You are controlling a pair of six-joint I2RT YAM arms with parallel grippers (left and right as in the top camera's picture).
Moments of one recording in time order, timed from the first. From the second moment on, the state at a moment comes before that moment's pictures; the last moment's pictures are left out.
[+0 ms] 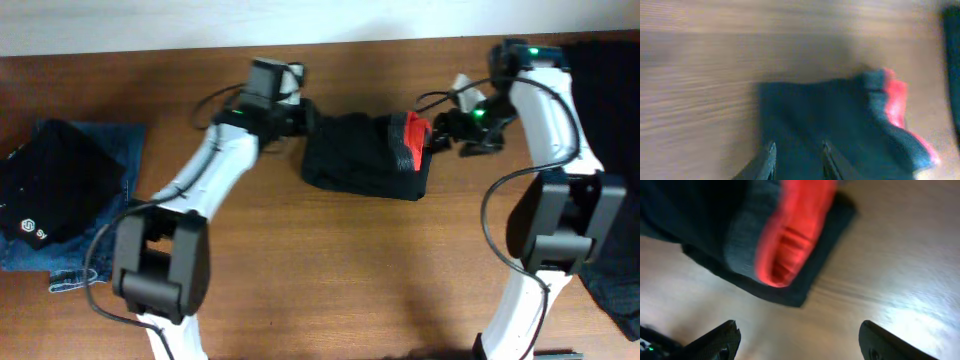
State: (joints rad) left arm -0.32 2.02 1.56 -0.40 0.31 -0.36; right arm -0.09 2.15 1.95 -1.42 -0.37 -0.20
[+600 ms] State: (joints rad) left arm -0.21 2.02 1.56 -0.51 0.29 -0.36; right arm 0.08 2.27 1.93 -1.31 -0.37 -0.19
